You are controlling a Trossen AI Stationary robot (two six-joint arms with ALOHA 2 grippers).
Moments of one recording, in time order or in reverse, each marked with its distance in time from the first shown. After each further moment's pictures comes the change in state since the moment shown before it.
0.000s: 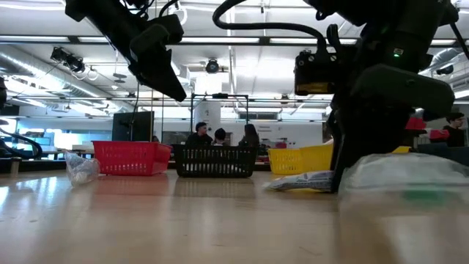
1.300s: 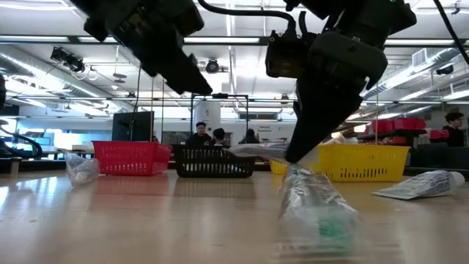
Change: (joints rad) left arm -0.062 0.175 -0.001 0.326 0.434 0.200; right arm -0.103 -0.050 0.020 0.112 -0.082 -0.148
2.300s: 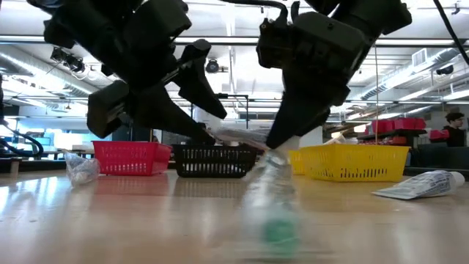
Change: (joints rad) left arm -0.255 0.243 -0.001 0.199 -0.496 0.658; right arm -0.001 -0.004 0.000 0.094 0.002 0.046
